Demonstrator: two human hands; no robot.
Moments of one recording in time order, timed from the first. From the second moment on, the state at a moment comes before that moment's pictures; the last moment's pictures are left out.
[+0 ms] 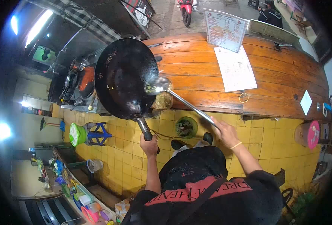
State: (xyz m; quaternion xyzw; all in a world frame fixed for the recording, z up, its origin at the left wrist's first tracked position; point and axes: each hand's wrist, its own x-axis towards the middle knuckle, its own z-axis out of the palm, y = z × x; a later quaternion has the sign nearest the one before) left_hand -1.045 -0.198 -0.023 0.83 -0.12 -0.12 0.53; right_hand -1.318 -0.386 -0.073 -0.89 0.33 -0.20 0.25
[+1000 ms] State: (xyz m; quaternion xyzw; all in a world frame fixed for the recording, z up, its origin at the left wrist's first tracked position) left_hand -0.853 0.122 -0.026 0.76 -0.09 -0.22 0.61; right_hand -1.143 -0.178 0.004 -0.25 0.42 -0.29 0.82
